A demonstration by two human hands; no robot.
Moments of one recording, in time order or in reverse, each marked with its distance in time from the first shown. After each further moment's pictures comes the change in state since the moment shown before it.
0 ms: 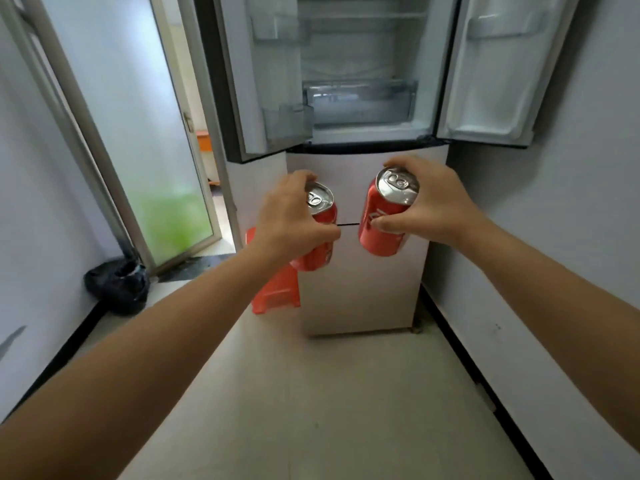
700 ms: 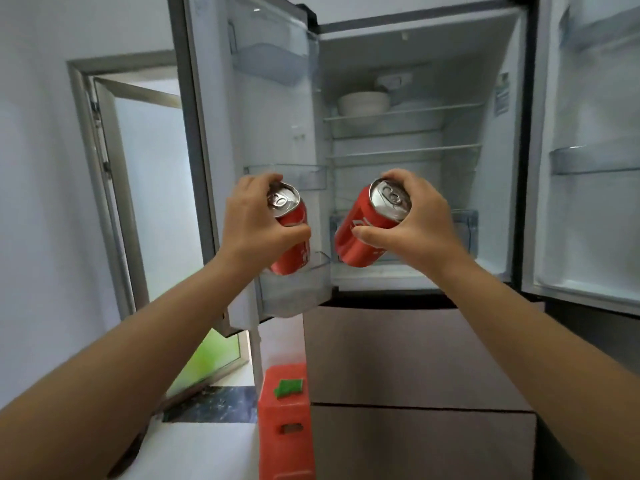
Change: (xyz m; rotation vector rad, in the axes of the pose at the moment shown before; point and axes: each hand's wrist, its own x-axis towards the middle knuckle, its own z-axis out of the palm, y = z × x) left_hand 0.356 -0.042 0.024 0.065 0.468 0.116; right_hand 0.360 0.116 0.033 0.336 0.340 -0.261
